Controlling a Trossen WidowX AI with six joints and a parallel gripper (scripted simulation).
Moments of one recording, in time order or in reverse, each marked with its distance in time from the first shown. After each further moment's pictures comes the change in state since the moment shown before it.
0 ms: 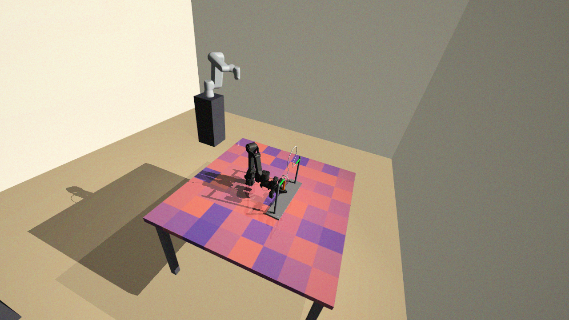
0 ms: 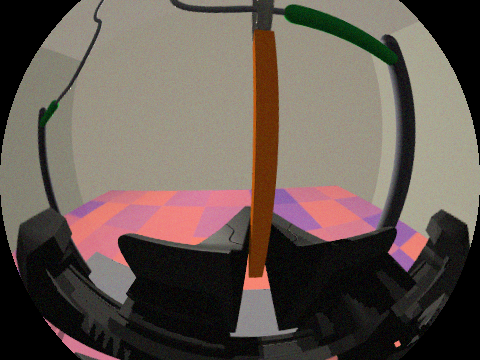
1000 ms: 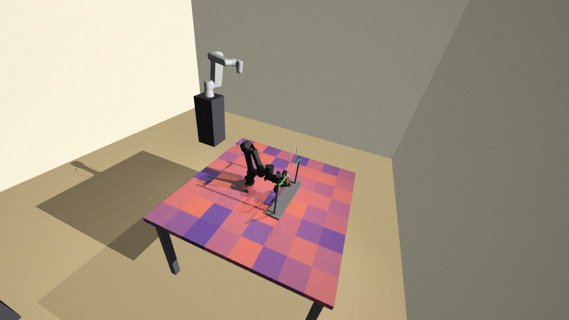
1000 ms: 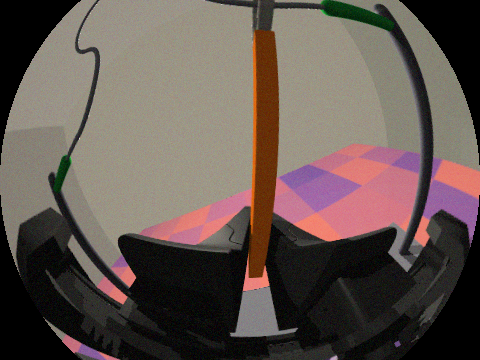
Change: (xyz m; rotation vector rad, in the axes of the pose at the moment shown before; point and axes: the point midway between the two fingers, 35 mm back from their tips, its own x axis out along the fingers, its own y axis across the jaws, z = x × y) arm -0.003 0.074 0.008 0.390 0.031 0.007
